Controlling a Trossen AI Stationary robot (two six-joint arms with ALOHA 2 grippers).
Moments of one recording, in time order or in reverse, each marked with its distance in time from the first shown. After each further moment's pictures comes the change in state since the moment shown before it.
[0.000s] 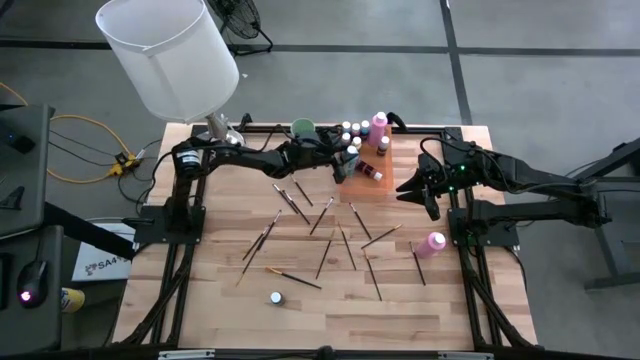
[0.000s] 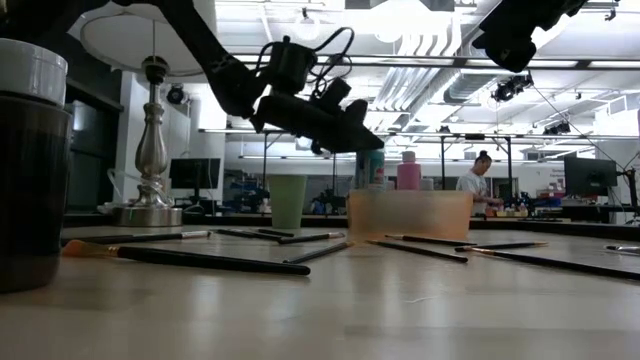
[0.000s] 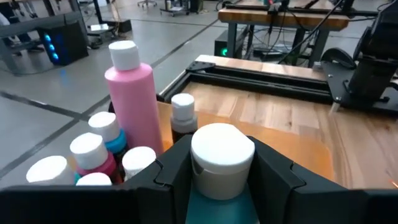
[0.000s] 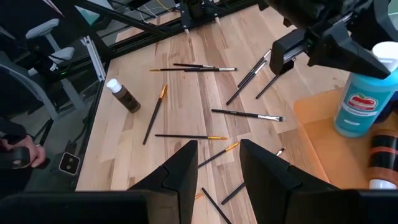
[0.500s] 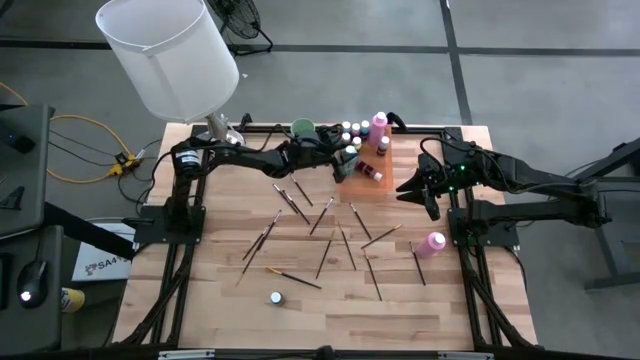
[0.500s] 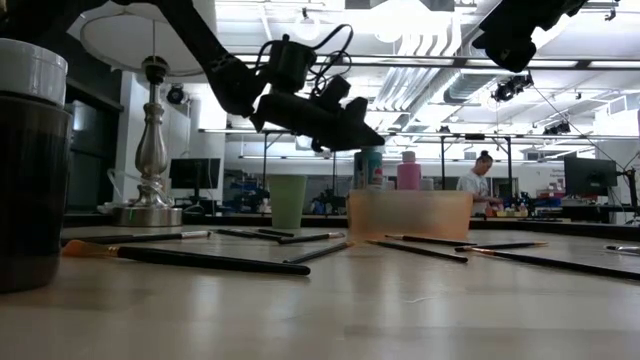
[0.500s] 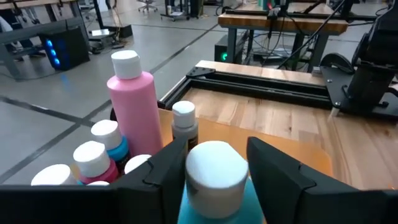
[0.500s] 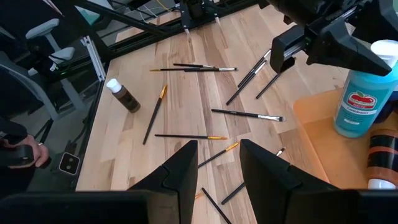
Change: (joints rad) left arm 0.000 -0.003 0.000 0.003 0.002 0.007; right arm 0.000 0.000 0.000 0.000 0.000 0.000
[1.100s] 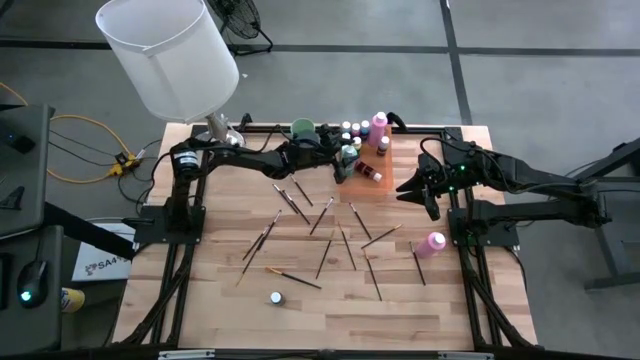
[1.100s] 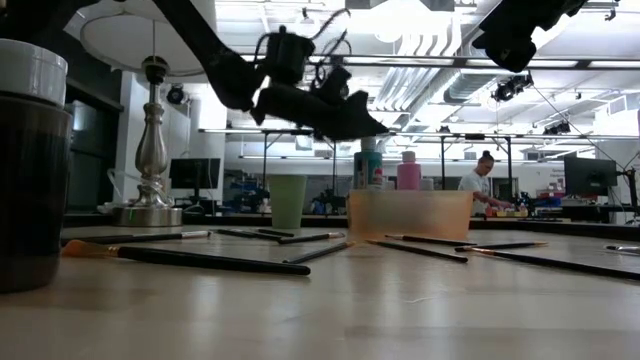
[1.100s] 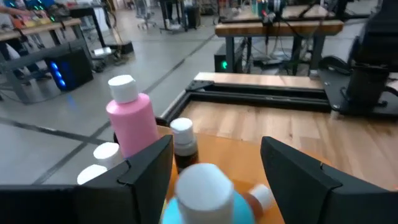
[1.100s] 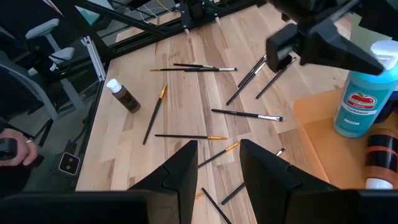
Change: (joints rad) left arm -0.013 -0.024 -0.002 0.028 -0.009 0.077; right arm 0.000 0.000 0.000 0.000 0.000 0.000
